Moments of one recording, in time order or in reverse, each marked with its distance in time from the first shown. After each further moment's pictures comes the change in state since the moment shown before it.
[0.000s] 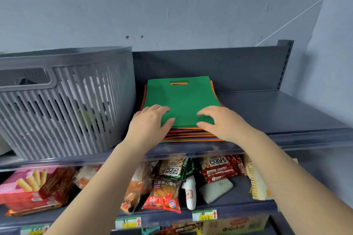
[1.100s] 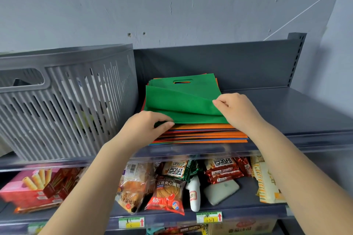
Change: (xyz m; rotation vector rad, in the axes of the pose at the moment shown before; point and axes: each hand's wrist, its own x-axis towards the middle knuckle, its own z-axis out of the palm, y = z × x) left_hand 0.005 -0.016 -0.004 -0.157 -0.064 0.124; right_hand 0.017 0.027 -0.004 0.237 0.285 0.054
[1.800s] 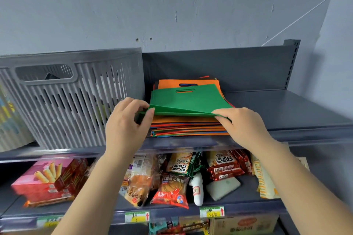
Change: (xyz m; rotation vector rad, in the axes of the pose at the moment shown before) left_hand -0.056 -0.005 -0.017 0.014 0.682 -0.011; right_hand -0.055 -0.021 0.002 -0.215 0.104 -0.113
